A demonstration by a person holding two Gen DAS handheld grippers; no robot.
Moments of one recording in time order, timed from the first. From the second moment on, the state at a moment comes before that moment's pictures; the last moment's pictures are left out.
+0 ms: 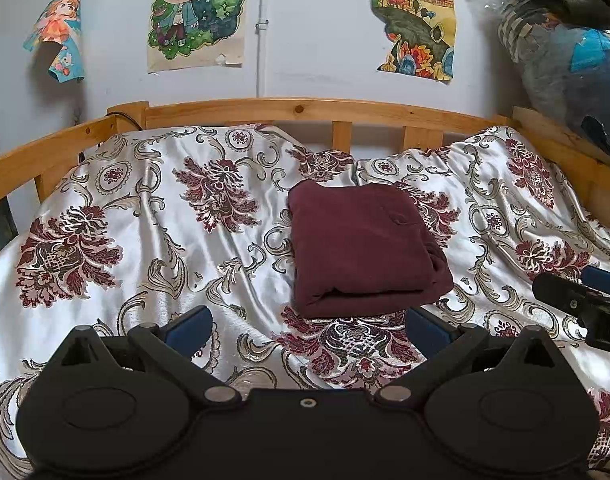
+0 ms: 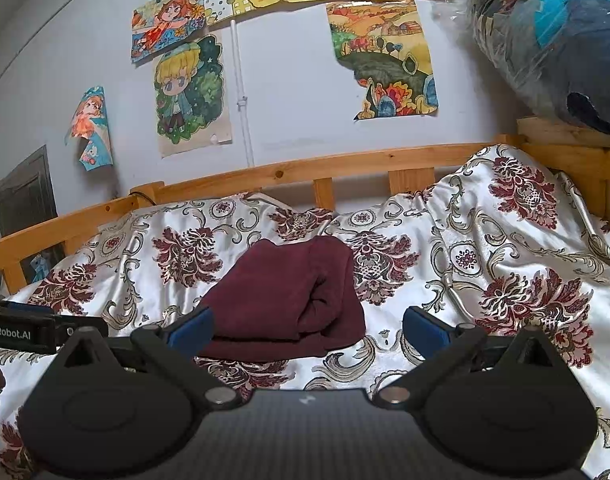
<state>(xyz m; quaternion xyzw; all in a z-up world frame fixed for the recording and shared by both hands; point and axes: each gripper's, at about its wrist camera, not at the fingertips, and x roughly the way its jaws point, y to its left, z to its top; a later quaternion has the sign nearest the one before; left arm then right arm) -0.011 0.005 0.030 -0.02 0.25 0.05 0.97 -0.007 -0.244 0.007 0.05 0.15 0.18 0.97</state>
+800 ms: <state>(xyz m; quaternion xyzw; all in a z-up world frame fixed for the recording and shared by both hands) -0.011 0.005 0.030 -0.02 0.25 0.05 0.97 -0.007 -0.243 0.005 0.05 0.15 0.18 0.97</state>
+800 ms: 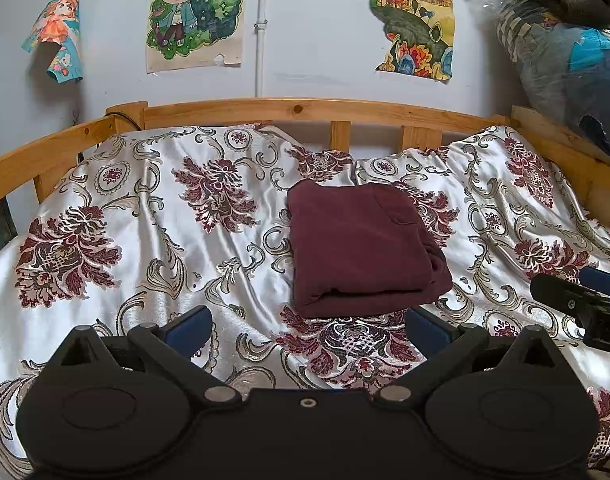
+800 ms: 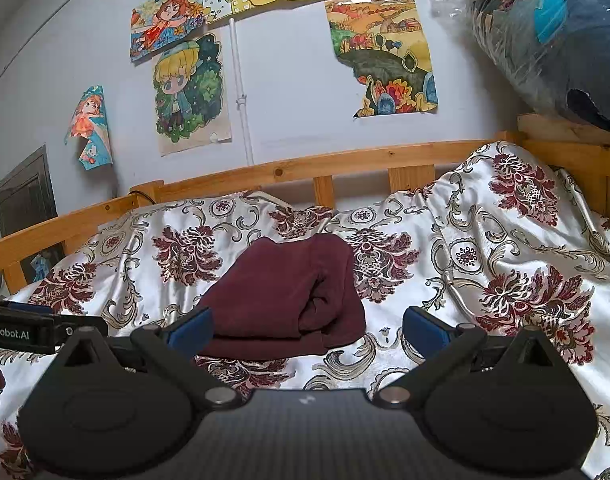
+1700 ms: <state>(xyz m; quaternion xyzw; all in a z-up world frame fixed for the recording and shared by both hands) -0.012 0.005 0.030 -0.02 0.25 0.05 0.97 -0.007 -0.243 0.005 0.06 0.15 0.18 0.97</state>
